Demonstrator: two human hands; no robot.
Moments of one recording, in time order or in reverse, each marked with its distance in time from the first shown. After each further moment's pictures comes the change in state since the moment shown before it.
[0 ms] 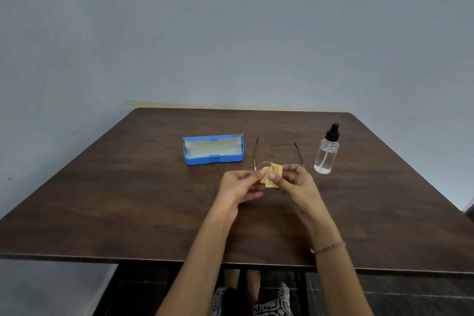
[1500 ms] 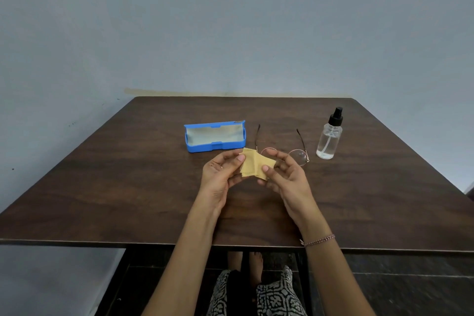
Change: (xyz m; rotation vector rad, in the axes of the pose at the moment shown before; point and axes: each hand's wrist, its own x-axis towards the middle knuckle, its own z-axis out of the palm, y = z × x) left_hand -0.013 -0.005 -0.033 -0.288 -0.021 0.234; right_hand -0.023 0.011 0.020 0.185 -0.123 -0.041
